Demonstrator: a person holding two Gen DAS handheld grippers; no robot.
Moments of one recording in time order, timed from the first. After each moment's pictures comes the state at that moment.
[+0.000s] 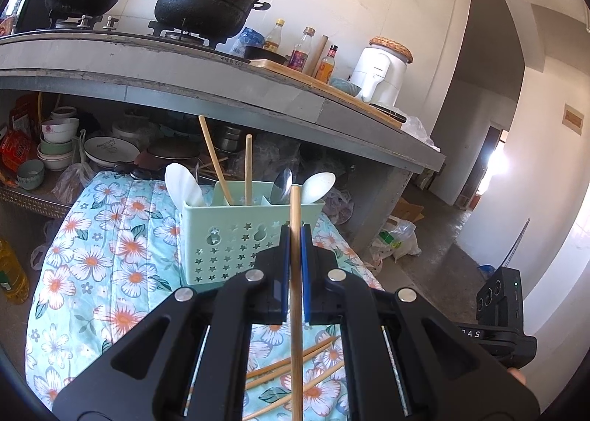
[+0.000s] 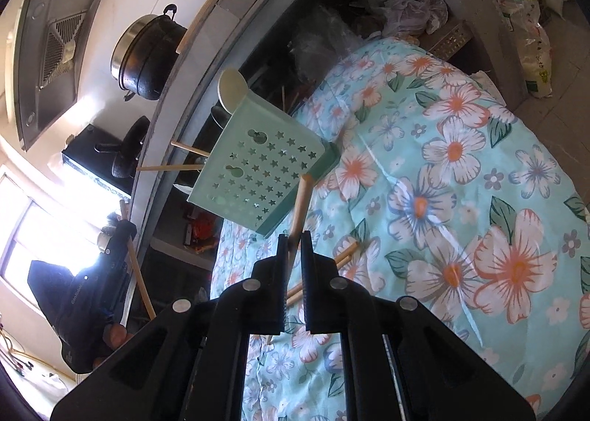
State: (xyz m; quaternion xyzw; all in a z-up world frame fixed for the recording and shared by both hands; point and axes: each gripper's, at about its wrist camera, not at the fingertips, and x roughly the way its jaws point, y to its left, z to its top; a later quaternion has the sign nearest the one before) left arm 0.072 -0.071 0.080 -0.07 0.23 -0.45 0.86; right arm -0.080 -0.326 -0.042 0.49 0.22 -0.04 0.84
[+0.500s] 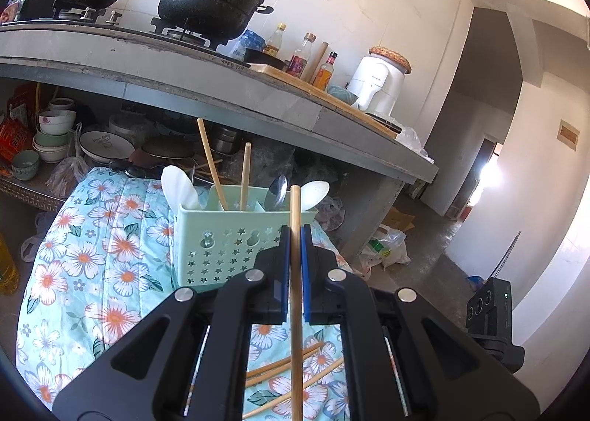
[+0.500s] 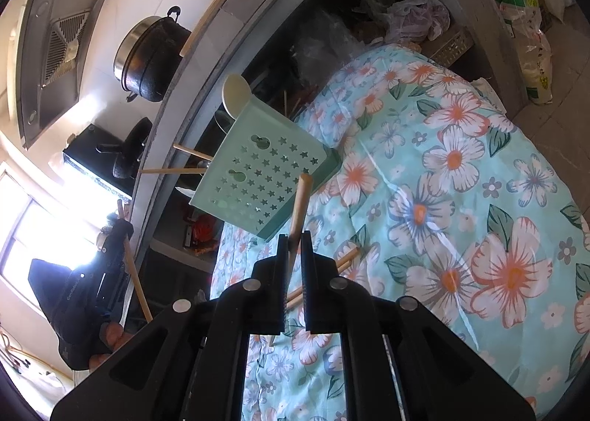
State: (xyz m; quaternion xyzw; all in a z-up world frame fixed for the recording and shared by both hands) left arm 0.077 -0.066 0.086 -0.10 0.23 -0.46 0.85; right arm -0.080 -0.326 -0.038 0.48 0.21 -0.05 0.85
